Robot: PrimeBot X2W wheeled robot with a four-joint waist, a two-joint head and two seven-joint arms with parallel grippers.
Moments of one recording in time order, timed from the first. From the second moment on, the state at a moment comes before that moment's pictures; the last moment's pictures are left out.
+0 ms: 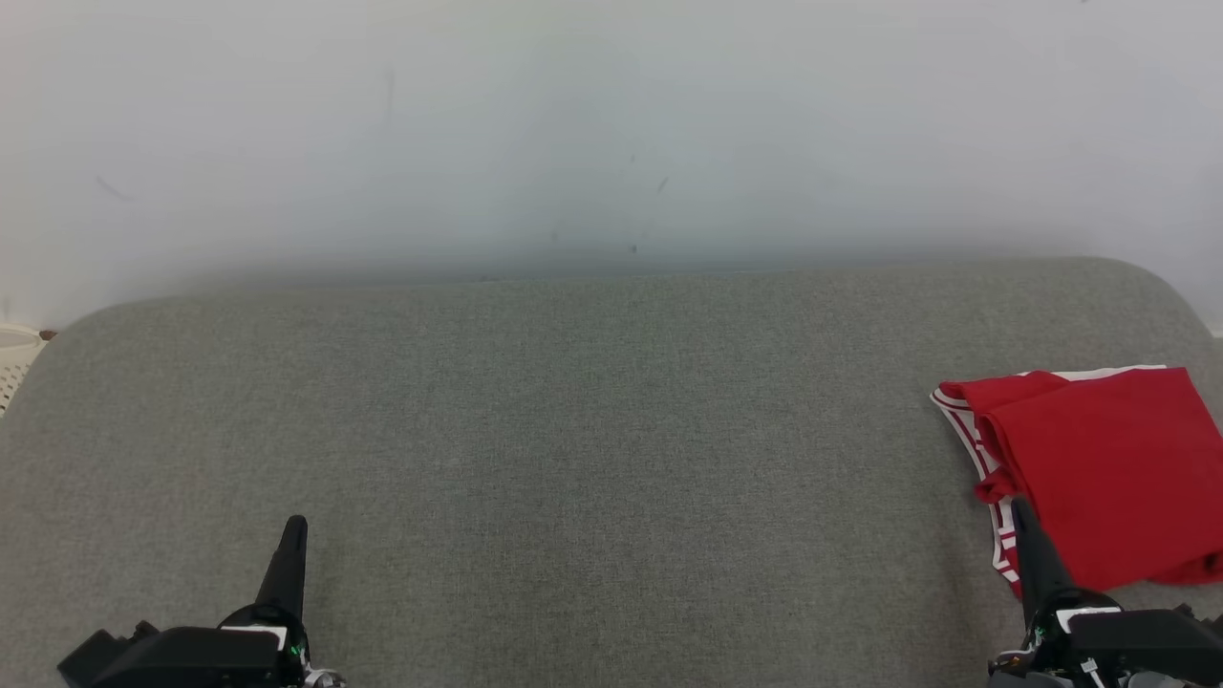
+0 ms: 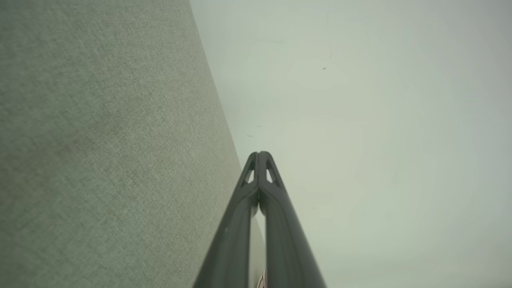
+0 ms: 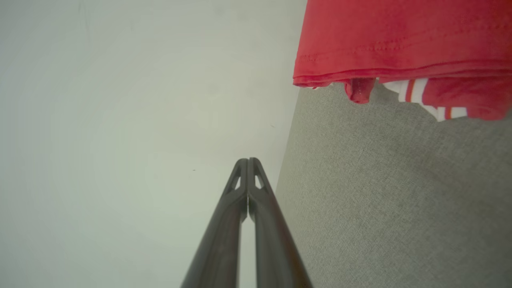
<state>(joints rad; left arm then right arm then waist) -0.14 0.07 0.06 0.29 -1.49 -0.11 0.08 -0.06 -0.05 -0.13 0.22 1.45 0.13 0.09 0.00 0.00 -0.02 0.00</state>
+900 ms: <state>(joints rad) -0.16 0.05 0.07 0.28 -1.61 -0.10 0.12 -0.09 -0.06 -0.15 0.23 1.62 0.13 0.10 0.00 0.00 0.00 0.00</state>
